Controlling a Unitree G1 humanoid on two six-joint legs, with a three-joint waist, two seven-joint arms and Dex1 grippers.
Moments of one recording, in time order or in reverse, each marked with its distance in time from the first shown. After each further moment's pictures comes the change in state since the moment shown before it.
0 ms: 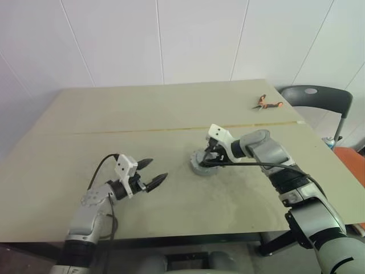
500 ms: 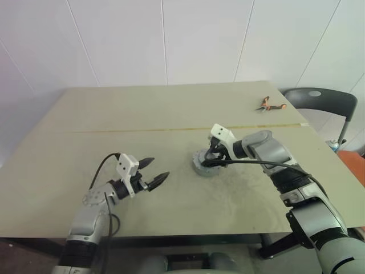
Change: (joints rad) left arm 0.002 -0.013 -0.003 -0.044 -0.001 0.029 0.023; right arm 0.007 -0.007 -0.008 0.005 0.006 0.019 -0.027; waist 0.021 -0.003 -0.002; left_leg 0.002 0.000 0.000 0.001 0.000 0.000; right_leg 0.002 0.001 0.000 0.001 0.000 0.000
